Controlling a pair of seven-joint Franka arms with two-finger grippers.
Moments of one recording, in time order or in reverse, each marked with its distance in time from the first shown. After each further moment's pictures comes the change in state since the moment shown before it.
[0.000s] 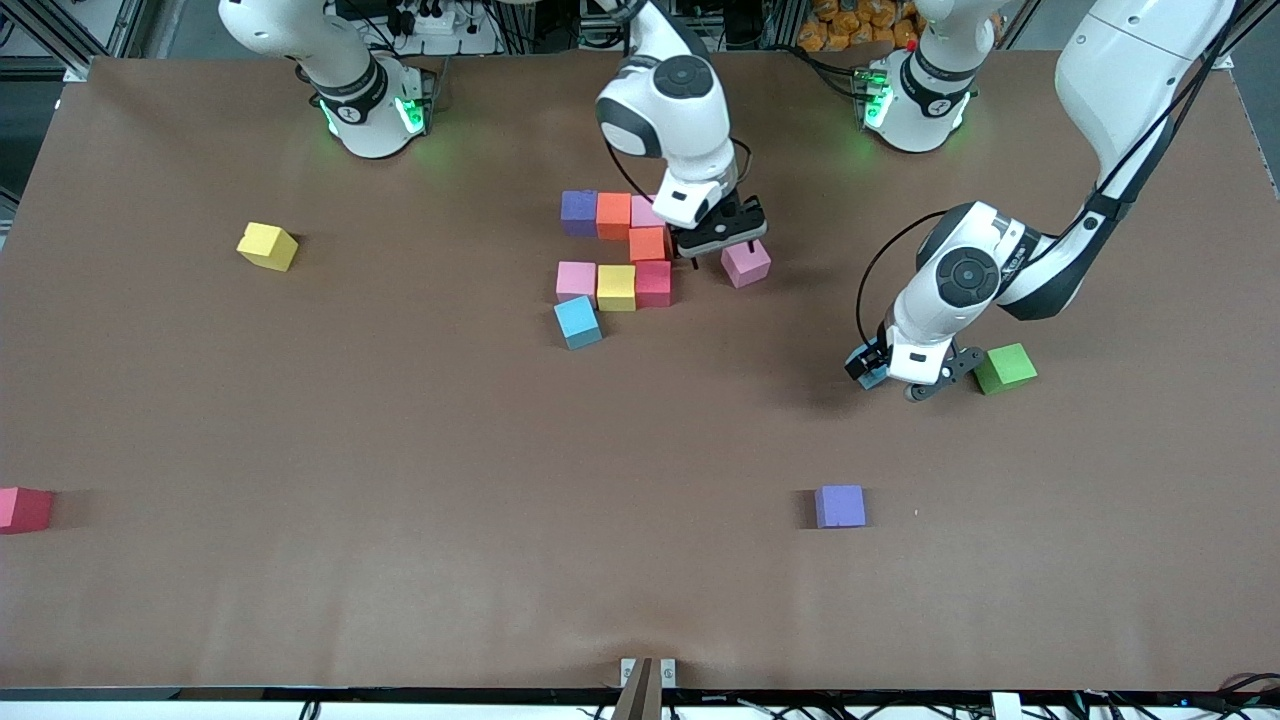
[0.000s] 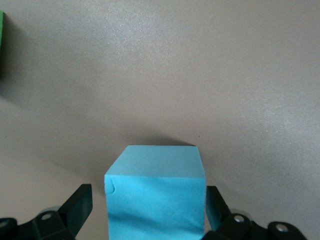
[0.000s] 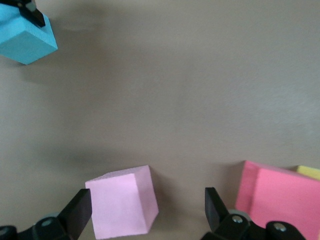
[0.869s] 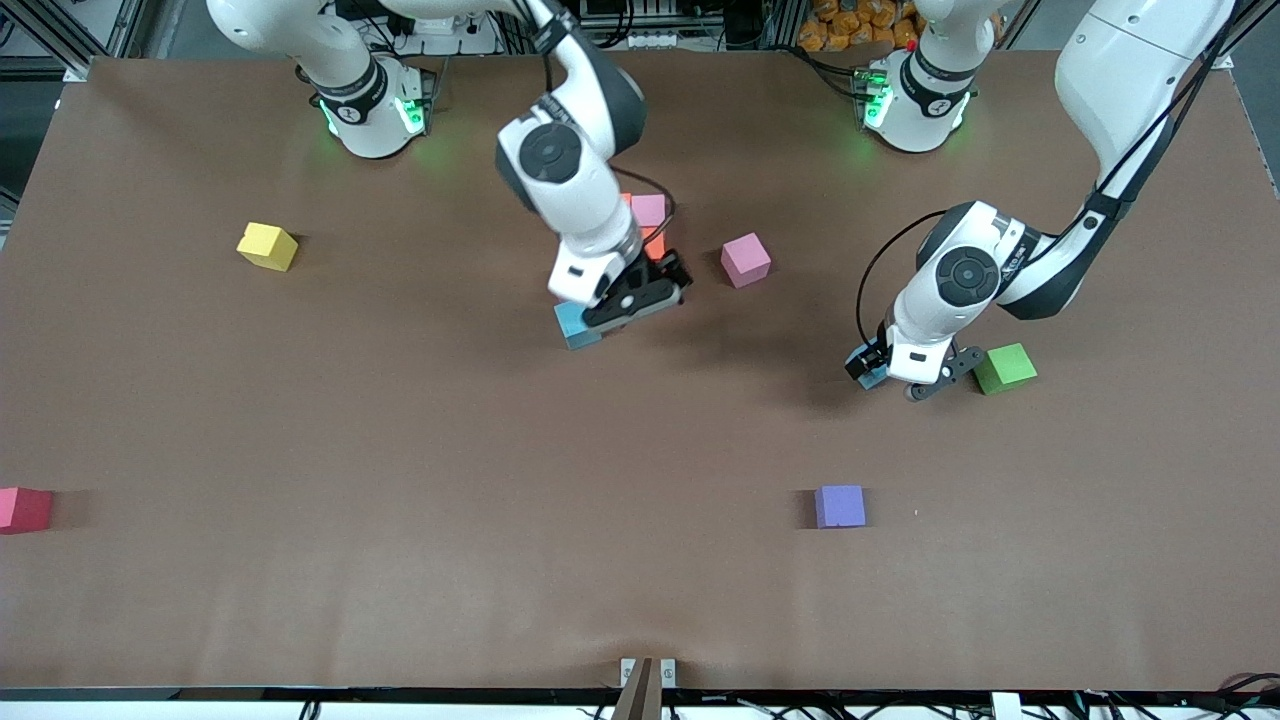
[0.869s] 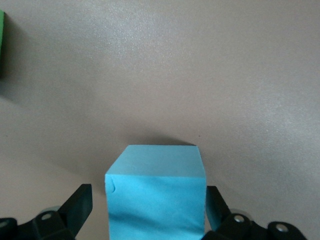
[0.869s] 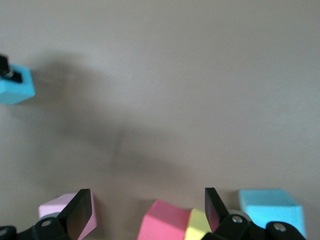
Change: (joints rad) left arm 0.000 -0.002 0.000 -0.001 0.000 0.000 -0.001; right arm -0.226 -0.194 -0.004 -0.122 0.210 -0.103 -0.480
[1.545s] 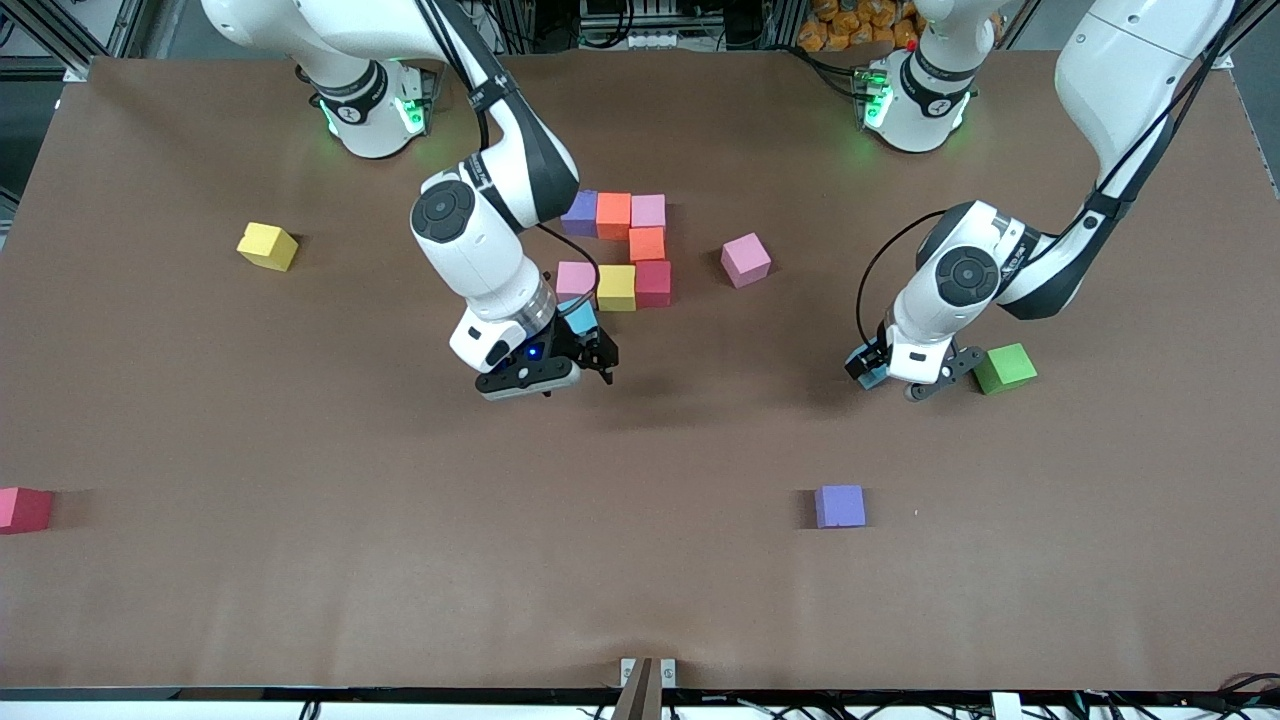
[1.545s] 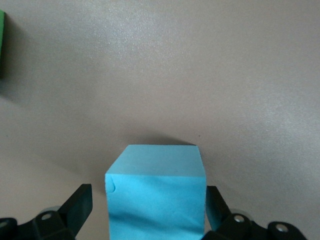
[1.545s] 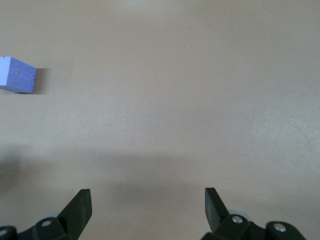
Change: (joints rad) left arm 0.000 -0.001 0.000 -0.001 0.000 0.000 0.000; right arm -0.213 -0.002 -0.018 -0.012 0.001 0.104 -0.052
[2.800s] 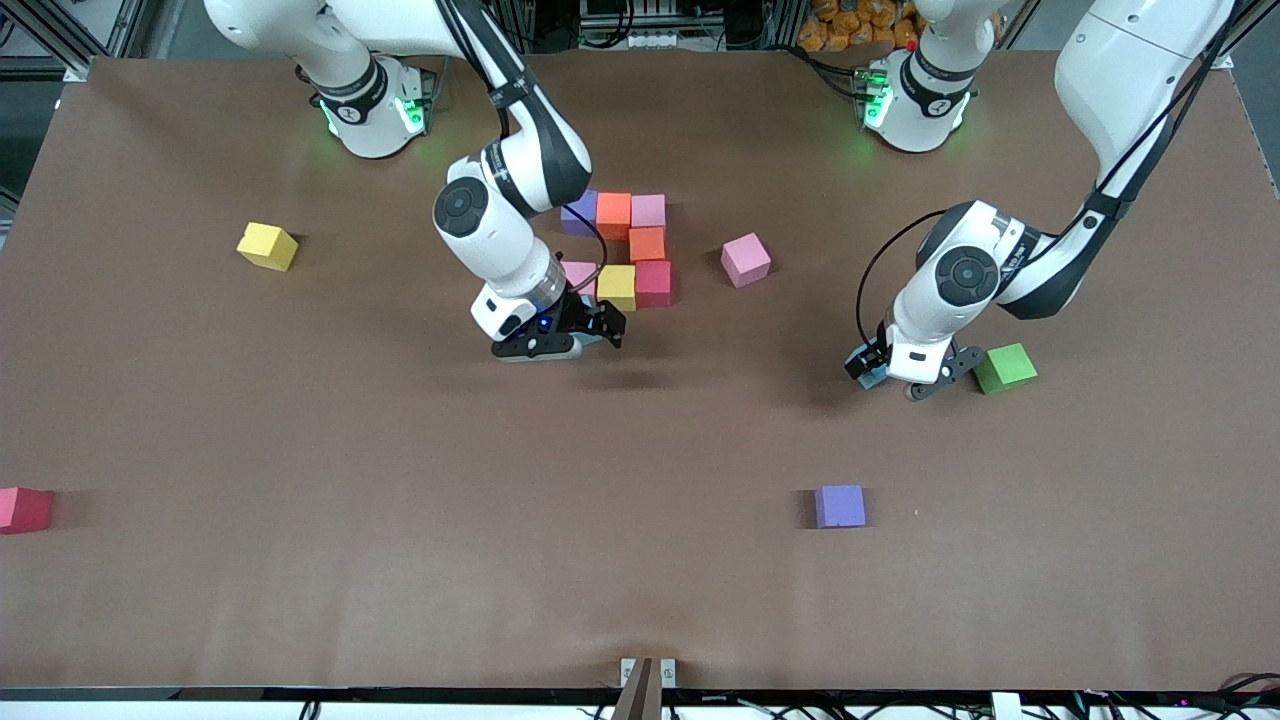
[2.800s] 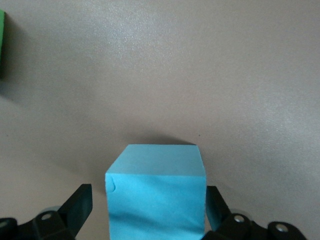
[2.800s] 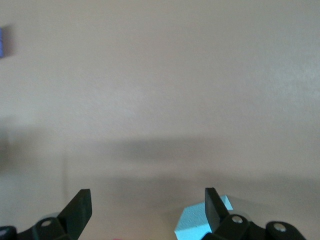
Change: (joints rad) left arm 0.000 -0.001 0.000 -0.001 0.000 0.000 0.000; right arm 0.090 -0.025 -0.006 -0.187 0.227 0.091 0.011
